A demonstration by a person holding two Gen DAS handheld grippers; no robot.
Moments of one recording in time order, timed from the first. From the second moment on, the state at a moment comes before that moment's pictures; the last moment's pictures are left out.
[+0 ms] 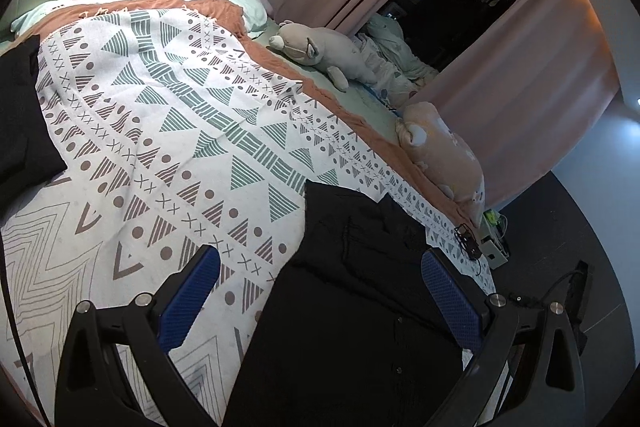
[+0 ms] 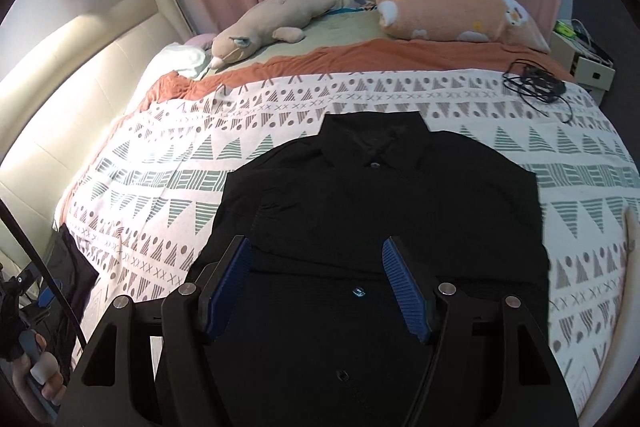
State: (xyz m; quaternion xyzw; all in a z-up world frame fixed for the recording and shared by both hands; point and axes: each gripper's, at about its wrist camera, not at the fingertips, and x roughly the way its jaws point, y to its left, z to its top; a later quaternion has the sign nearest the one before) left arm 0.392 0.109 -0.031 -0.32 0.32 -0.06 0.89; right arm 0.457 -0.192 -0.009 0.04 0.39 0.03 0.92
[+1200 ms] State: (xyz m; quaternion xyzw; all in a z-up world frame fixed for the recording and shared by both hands) left arm 0.201 0.077 -0.001 -0.18 0.28 -0.08 0.94; right arm 0.132 -0.309 -0.014 0.05 0.29 -0.02 0.95
